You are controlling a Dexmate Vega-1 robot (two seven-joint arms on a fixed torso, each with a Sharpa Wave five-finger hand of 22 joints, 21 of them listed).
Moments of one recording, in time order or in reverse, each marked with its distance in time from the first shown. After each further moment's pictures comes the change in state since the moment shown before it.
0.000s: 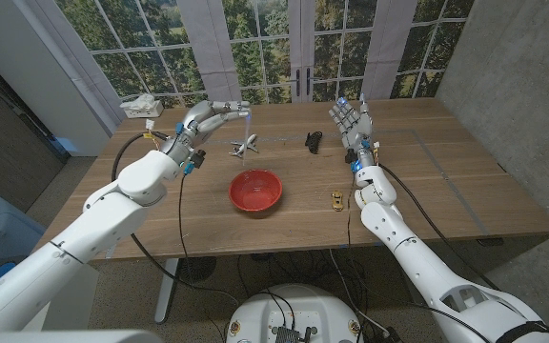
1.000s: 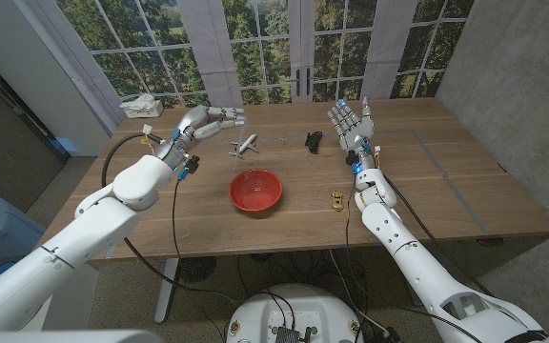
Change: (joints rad) left arm 0.022 0.015 -0.011 0.027 0.121 -0.020 0.008; left_hand 0.005 -0.005 -0.008 0.000 0.000 0.000 0.000 0.000 -0.001 0.000 0.000 0.001 0.000 0.000 0.000 0.000 0.000 0.000 0.000 0.000 0.000; right arm -0.027 0.017 0.026 -0.039 0.113 -0.064 0.061; right_hand -0.024 -0.005 0.010 -0.010 0.008 0.002 0.009 0.004 0.000 0.005 0.005 0.006 0.001 -0.005 0.005 -0.007 0.000 -0.011 -0.004 0.000 0.000
